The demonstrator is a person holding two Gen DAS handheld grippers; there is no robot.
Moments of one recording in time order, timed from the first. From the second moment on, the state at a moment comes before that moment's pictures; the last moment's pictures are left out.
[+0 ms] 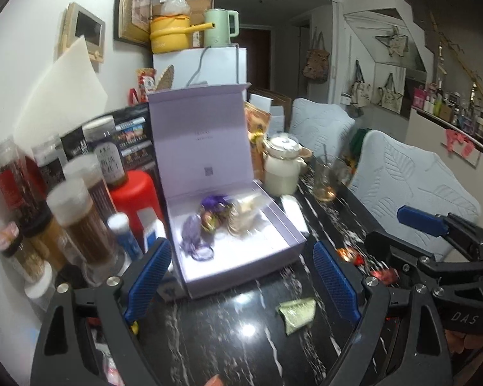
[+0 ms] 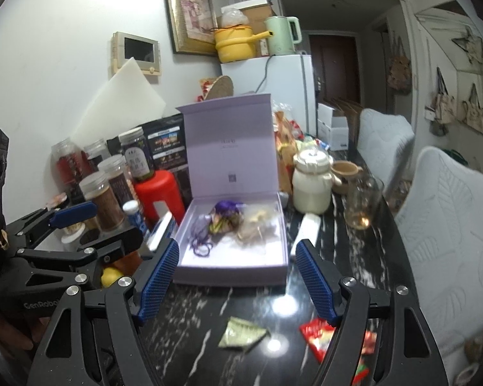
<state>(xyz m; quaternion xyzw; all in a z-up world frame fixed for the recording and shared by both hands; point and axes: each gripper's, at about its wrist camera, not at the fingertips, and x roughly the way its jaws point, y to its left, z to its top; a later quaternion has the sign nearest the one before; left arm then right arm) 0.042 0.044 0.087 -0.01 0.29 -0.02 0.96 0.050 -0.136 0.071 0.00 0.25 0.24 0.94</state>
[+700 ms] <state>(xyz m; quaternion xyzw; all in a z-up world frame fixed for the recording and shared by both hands) 0.022 0.073 0.008 -0.05 0.37 0.01 0.93 0.027 -0.128 -0.022 0.02 0.34 0.21 0.92</state>
